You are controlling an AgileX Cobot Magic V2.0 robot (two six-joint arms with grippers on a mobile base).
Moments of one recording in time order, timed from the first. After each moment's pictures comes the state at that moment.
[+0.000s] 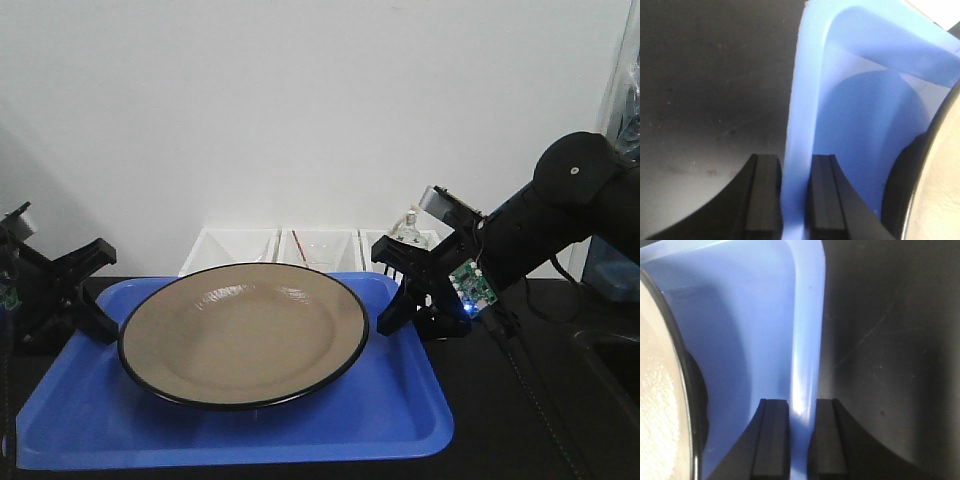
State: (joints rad) left arm 0.01 1.71 -1.65 -0.55 1.24 -0.18; right arm 0.22 1.90 -1.89 0.54 1.25 0.16
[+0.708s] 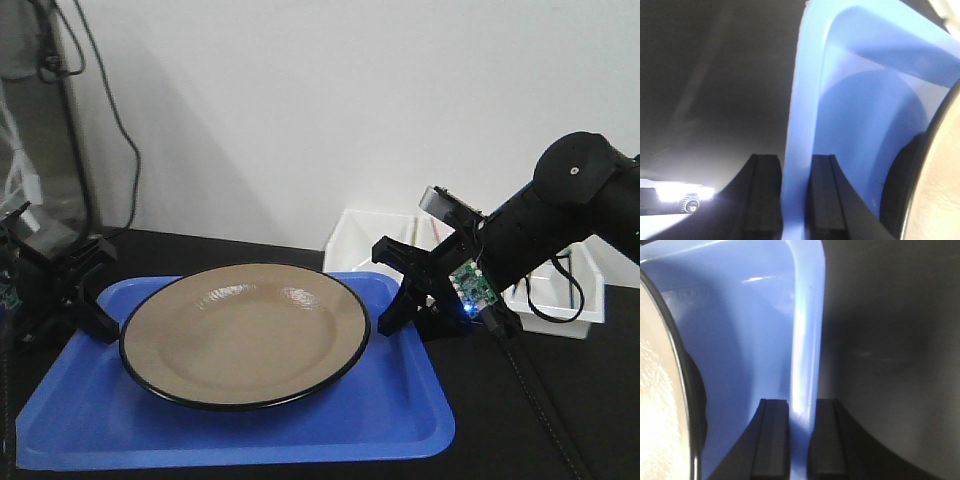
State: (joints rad) left arm 0.01 1.71 -1.65 -0.55 1.24 -0.18; right arm 0.22 1.90 -1.89 0.53 1.25 0.16
